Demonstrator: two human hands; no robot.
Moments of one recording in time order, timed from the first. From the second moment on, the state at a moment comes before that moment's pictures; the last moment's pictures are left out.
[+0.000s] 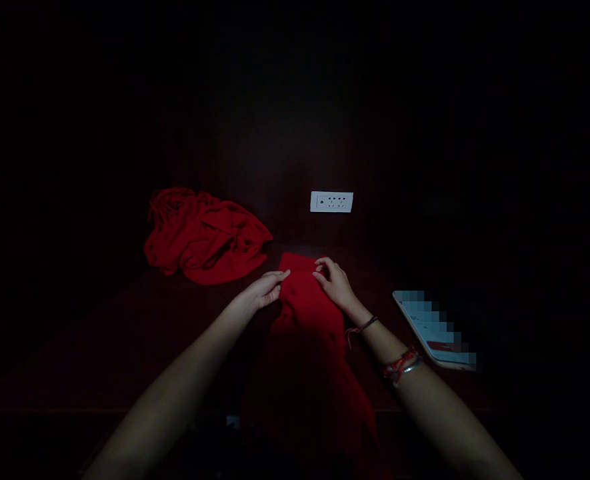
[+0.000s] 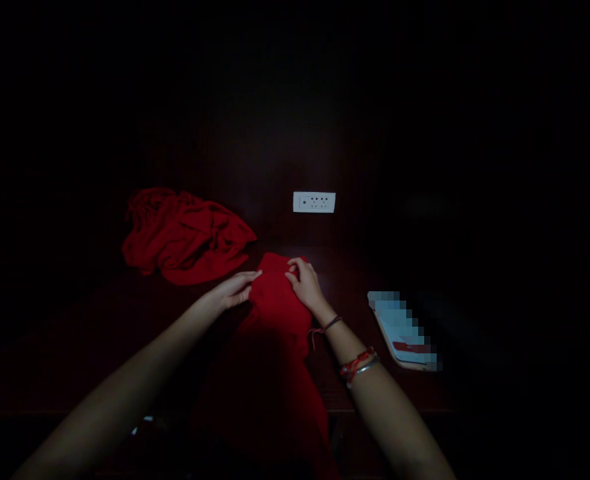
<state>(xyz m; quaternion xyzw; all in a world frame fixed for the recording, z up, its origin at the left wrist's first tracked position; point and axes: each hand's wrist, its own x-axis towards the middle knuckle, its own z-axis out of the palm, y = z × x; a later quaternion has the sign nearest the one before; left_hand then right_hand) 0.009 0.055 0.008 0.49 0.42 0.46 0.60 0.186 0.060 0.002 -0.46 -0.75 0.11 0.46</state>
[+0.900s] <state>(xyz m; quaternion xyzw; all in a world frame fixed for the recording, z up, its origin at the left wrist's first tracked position) 0.021 0.042 0.016 0.74 0.58 0.29 0.18 0.197 0.101 -0.003 -0.67 -0.62 0.17 0.37</state>
